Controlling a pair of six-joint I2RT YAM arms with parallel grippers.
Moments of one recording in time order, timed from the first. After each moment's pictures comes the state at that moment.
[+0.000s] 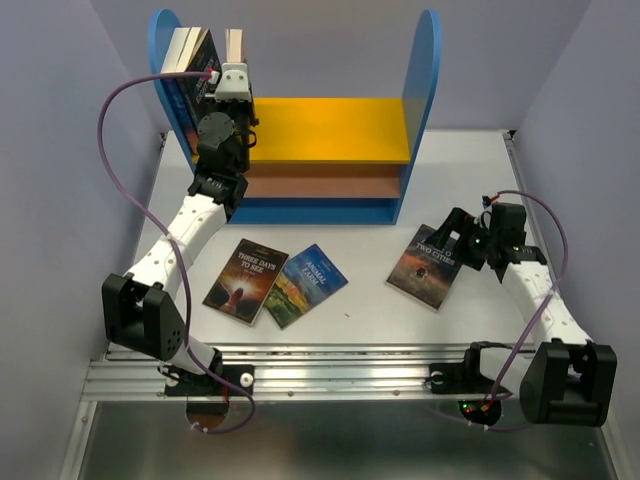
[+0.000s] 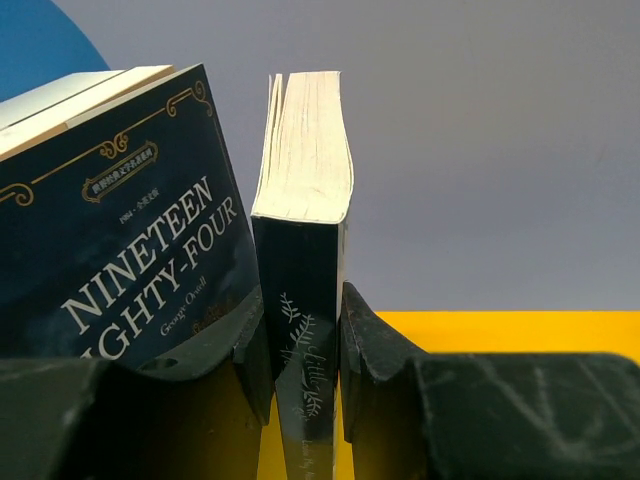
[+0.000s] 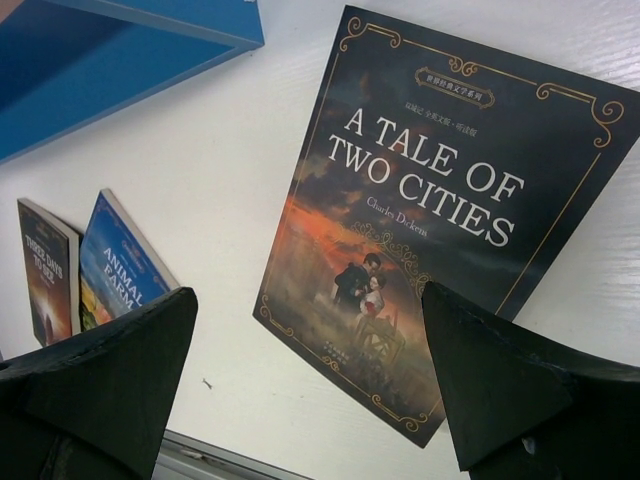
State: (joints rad) left arm -0.36 1.48 1.35 0.45 -0.38 0.18; right arm -0.08 1.09 0.71 -0.42 -0.38 0.47
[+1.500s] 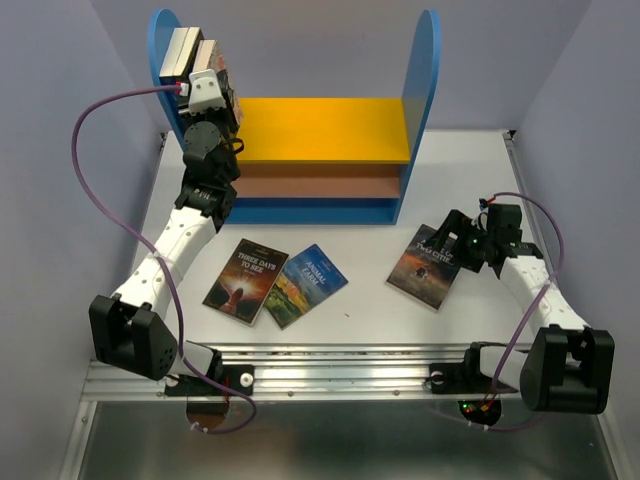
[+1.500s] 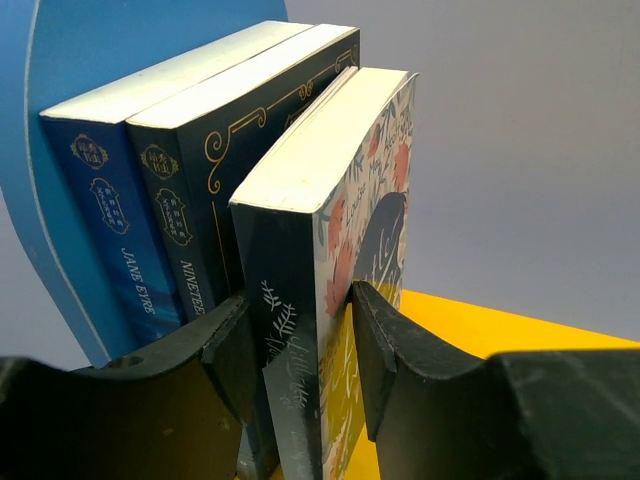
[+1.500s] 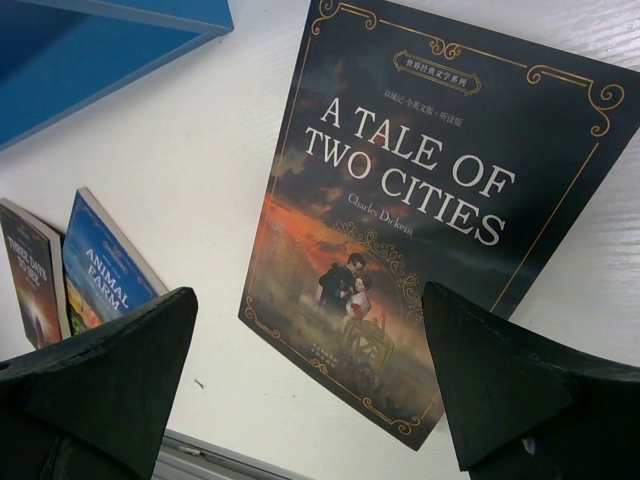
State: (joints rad) left arm -0.31 1.37 1.27 0.40 -0.59 0.11; right arm -0.08 1.15 0.71 -0.42 -0.38 0.47
